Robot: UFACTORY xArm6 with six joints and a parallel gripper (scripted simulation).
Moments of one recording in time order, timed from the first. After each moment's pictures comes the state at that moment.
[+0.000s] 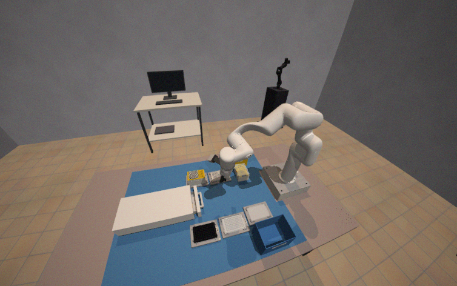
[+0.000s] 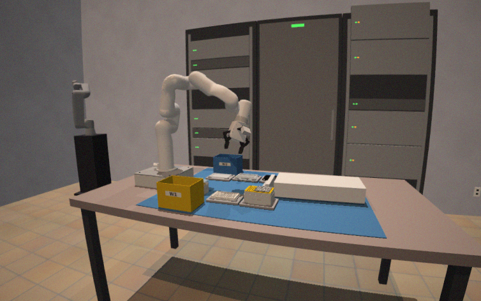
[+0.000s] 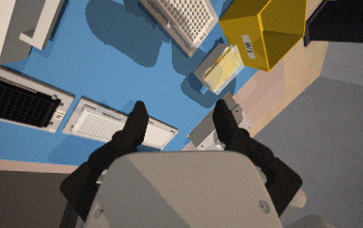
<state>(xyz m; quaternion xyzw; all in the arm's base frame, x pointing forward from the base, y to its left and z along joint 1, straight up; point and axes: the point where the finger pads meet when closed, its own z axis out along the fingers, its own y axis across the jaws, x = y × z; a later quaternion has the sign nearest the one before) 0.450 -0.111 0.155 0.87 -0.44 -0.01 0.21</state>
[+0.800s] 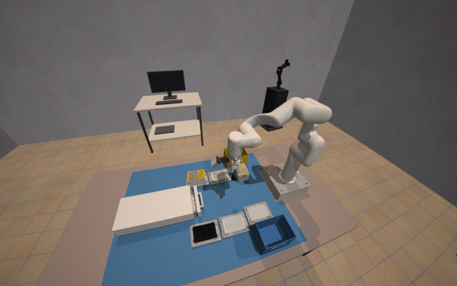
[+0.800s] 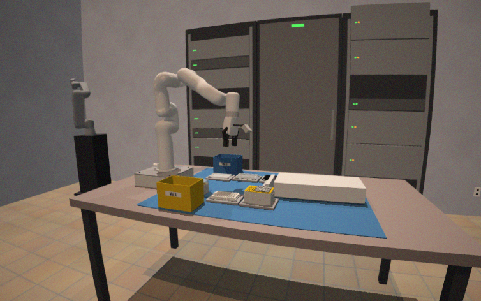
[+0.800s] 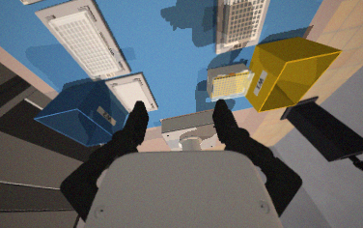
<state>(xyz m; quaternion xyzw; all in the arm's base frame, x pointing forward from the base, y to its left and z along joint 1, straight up) 0.426 -0.083 0.178 0.98 -0.17 -0.02 0.05</state>
